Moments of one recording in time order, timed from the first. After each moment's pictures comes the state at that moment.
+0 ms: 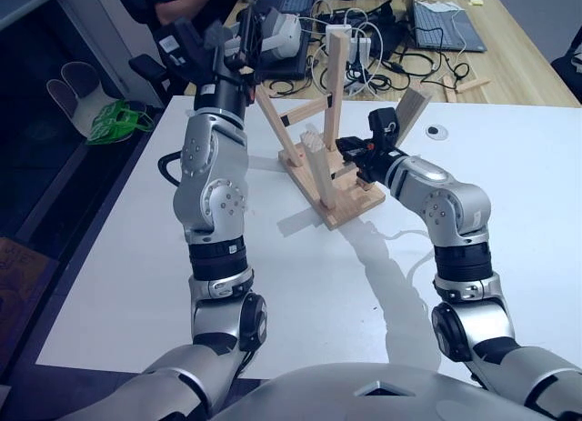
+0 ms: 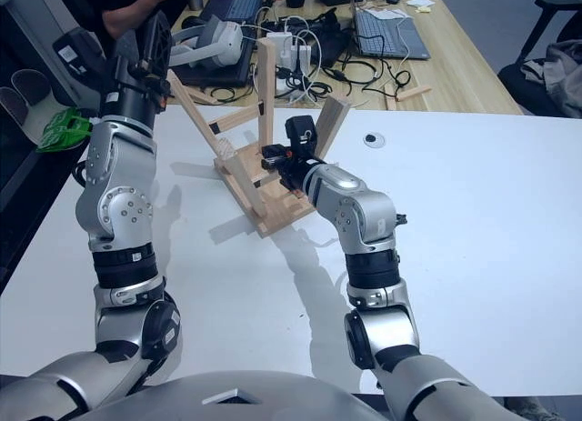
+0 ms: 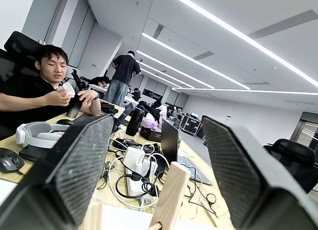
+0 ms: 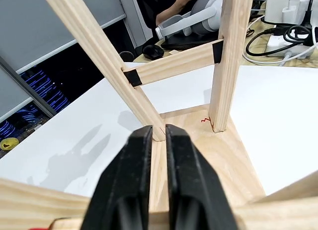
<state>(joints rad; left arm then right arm) -0.57 0.04 0.21 -0.14 -0.45 0.34 0.00 -0.54 -0.02 0.05 0.00 0.39 0.90 0.22</state>
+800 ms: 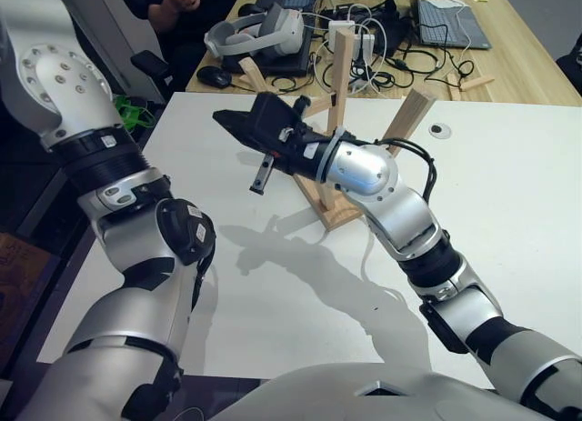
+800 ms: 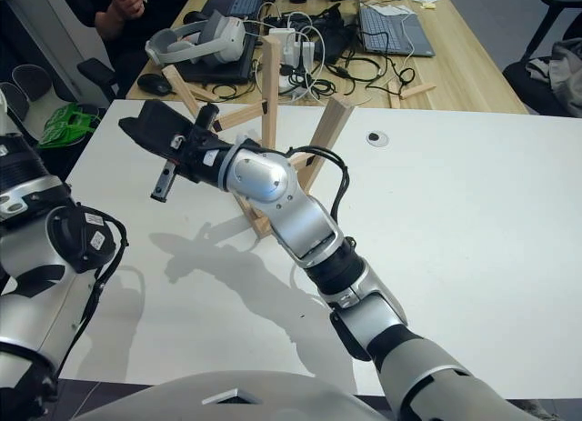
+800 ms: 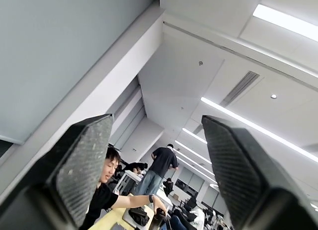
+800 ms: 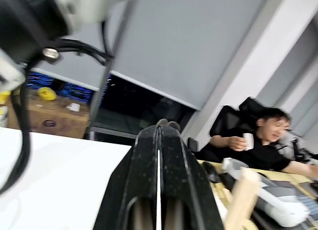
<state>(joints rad) -1.07 0.38 0.55 0.25 -0.50 0.11 0.08 -0.69 0.03 0.51 -0.08 0.03 0.37 0.52</state>
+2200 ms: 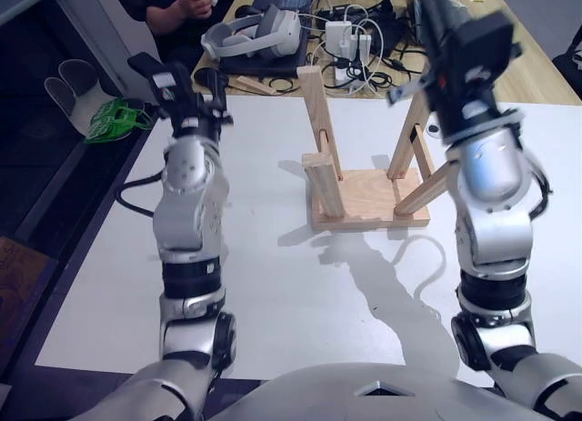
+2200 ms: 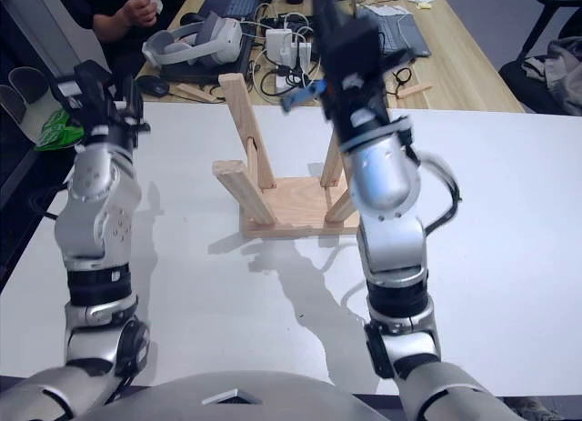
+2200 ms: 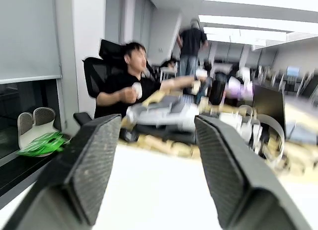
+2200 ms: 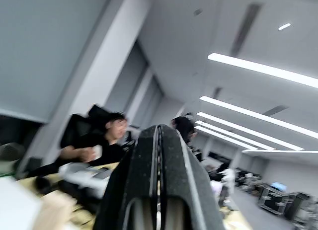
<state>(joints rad) -0.35 0.25 0.09 -0.26 -0.17 0.57 0.19 -0.56 -0.17 0.08 -0.48 -0.19 0.30 0.08</state>
